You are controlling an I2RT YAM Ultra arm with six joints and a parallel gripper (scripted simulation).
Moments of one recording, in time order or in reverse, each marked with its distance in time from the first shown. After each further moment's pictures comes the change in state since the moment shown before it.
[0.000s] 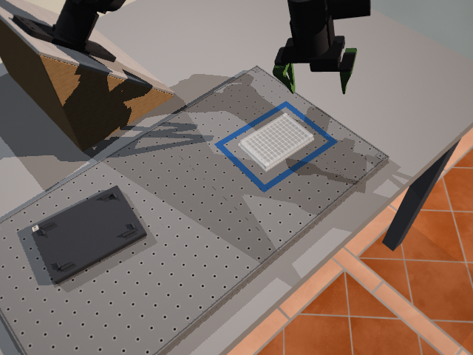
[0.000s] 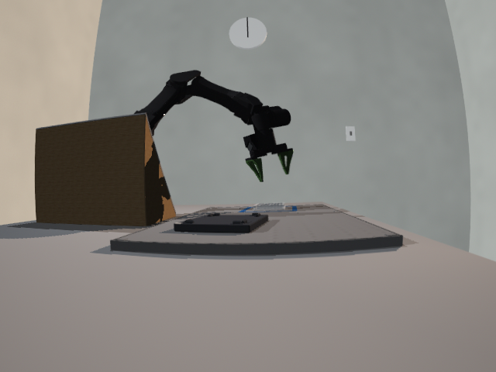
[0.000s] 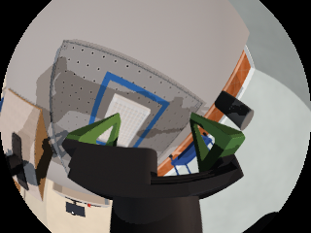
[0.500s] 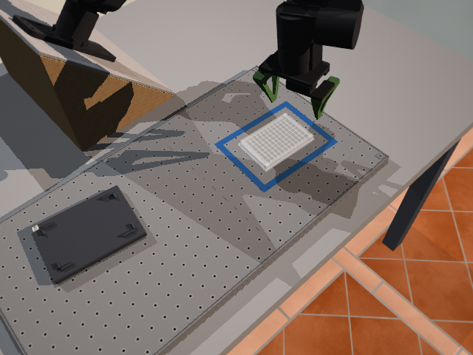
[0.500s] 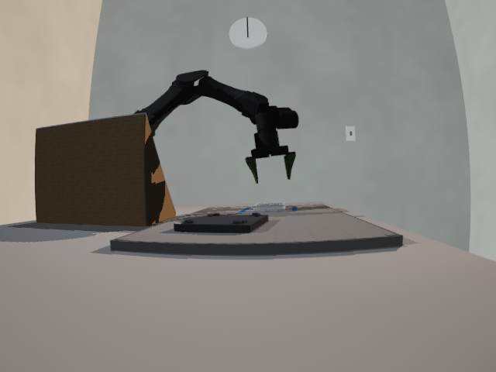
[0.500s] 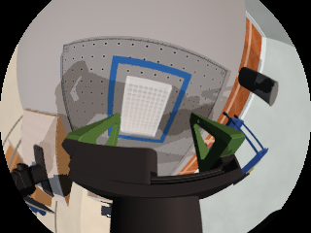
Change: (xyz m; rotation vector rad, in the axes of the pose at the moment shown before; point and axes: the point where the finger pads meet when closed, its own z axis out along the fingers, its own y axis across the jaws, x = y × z) arm 0.045 0.034 0.003 -0.129 0.046 0.325
